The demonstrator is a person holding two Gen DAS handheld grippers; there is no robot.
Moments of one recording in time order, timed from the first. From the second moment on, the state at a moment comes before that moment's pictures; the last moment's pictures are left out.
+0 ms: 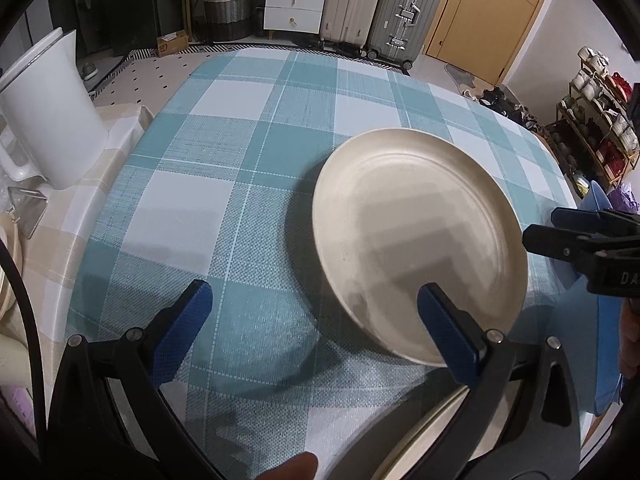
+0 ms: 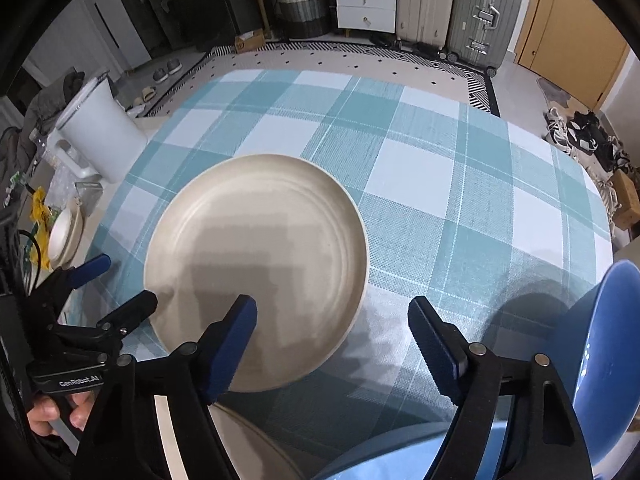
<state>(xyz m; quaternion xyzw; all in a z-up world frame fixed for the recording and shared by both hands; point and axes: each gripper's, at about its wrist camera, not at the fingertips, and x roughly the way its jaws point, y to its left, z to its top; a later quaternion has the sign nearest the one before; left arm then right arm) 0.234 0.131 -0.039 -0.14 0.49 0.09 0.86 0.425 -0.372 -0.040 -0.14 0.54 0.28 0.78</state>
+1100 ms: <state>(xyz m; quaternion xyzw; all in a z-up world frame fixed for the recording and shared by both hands) 0.247 0.113 -0.057 -0.12 0.50 0.05 0.86 0.441 -0.363 -0.072 -0.19 0.55 0.26 0.77</state>
